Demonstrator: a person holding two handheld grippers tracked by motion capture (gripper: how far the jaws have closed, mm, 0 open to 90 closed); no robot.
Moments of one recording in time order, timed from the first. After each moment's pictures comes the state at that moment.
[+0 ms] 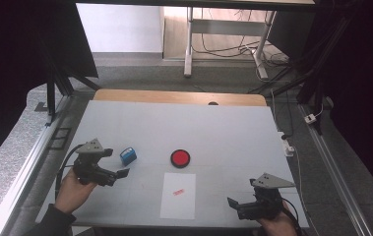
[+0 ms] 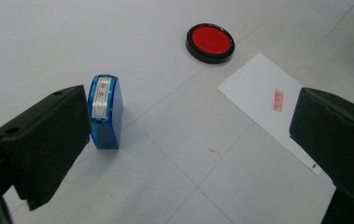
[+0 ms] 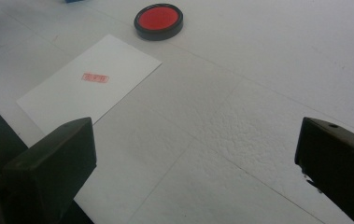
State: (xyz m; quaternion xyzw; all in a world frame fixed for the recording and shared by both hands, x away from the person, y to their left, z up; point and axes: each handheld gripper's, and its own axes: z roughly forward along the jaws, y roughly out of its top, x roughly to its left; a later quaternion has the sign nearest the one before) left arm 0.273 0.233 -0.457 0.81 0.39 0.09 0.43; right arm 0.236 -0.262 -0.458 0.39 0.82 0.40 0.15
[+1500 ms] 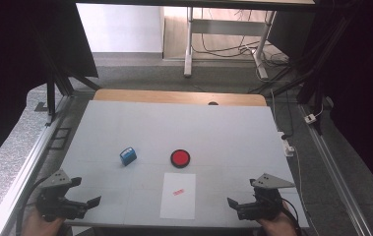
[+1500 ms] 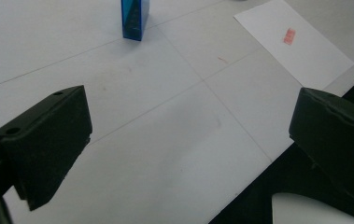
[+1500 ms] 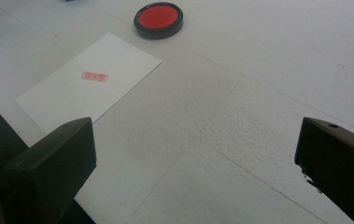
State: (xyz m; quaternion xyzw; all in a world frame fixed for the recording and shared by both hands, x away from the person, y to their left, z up) left arm 0.188 0.283 -0.477 0.79 0.46 0.10 0.39; right arm 0.235 -0.261 -0.458 0.39 0.82 0.39 0.15
